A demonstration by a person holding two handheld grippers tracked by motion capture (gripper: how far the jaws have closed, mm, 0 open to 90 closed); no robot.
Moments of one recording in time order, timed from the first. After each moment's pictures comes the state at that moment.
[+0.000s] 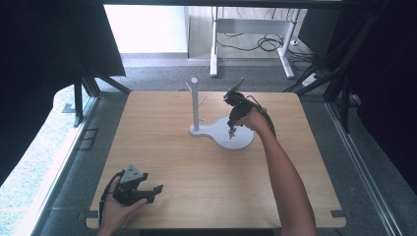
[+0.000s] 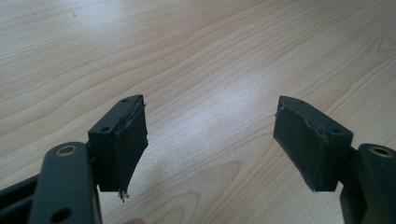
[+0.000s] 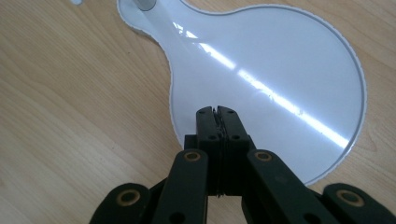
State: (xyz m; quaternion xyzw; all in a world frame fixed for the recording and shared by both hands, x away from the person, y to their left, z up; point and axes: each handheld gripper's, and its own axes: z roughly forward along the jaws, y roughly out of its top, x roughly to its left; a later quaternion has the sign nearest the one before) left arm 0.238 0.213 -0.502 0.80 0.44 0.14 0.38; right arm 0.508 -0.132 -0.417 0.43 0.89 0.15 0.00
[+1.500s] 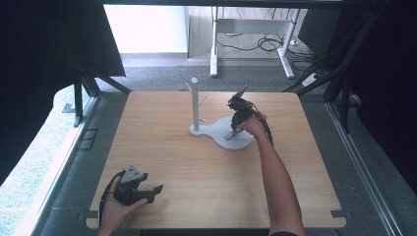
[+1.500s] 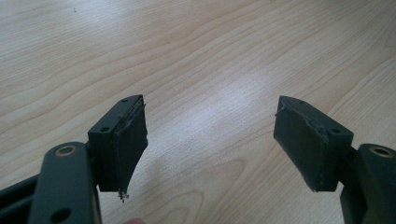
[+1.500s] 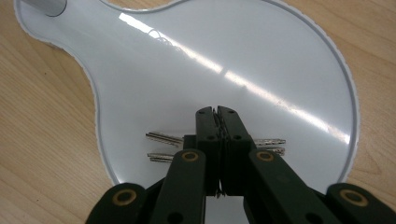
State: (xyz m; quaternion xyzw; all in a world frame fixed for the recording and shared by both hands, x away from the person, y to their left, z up) left arm 0.240 0.212 -0.505 0.80 0.44 0.14 0.38; right arm 0.533 -0.148 -0.472 0.48 0.87 0.15 0.03
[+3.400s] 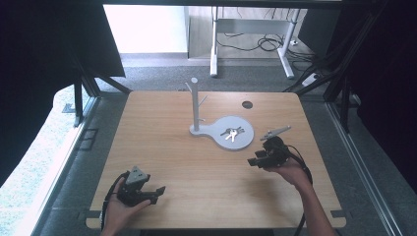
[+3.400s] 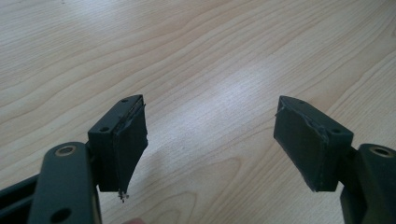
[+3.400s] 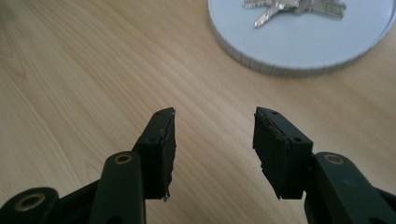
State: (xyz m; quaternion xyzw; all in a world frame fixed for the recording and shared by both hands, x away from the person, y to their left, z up) left arm 0.240 0.203 -0.511 0.81 0.43 0.13 0.36; right arm 0.358 -0.242 -0.462 0.38 0.87 0.31 0.05
